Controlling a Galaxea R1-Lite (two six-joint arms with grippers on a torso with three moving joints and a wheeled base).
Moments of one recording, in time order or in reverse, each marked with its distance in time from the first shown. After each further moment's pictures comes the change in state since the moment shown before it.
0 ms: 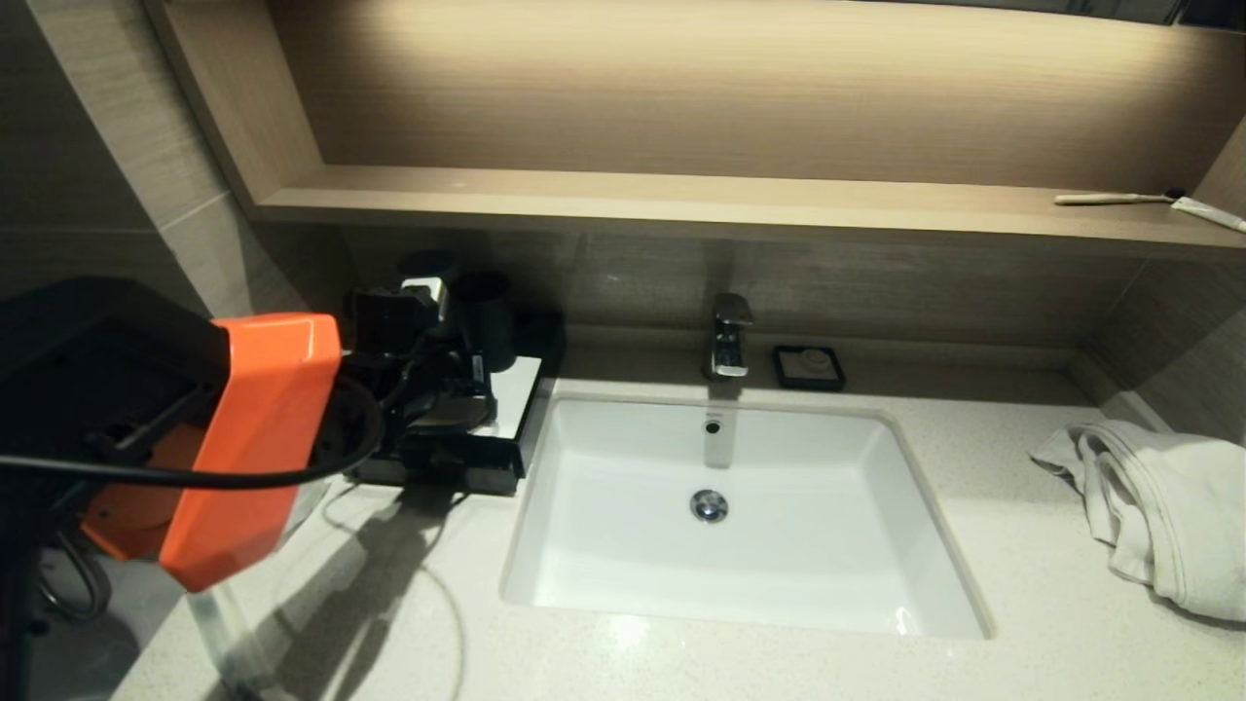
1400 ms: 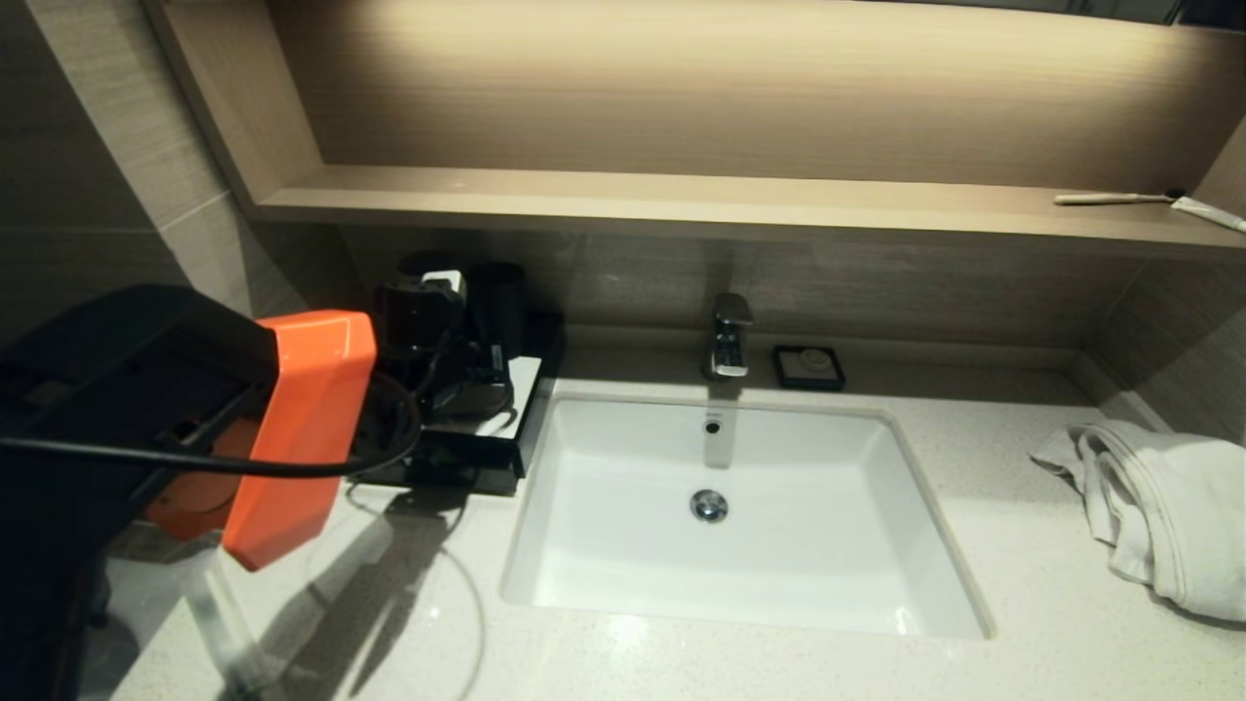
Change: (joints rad) left arm -0.021 0.082 -0.127 0.008 0.030 -0.013; right arm 0.000 0.000 0.000 0.000 0.000 0.000
